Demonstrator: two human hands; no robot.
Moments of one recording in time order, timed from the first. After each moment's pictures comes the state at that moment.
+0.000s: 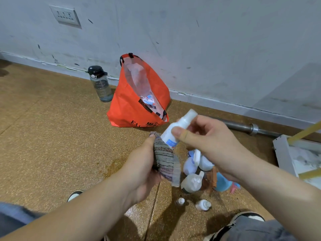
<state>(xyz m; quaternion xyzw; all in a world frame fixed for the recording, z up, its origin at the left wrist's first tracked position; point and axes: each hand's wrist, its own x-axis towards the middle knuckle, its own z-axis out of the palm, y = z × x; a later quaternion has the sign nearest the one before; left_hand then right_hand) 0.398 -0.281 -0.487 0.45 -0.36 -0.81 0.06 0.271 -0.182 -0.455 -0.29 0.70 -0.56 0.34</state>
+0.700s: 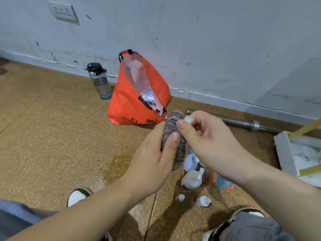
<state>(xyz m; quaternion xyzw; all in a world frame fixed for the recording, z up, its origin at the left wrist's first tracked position) 0.406 -0.279 -0.509 0.19 -0.82 -0.49 0.24 0.280 -0.179 -0.453 -0.34 0.73 -0.52 0.27</state>
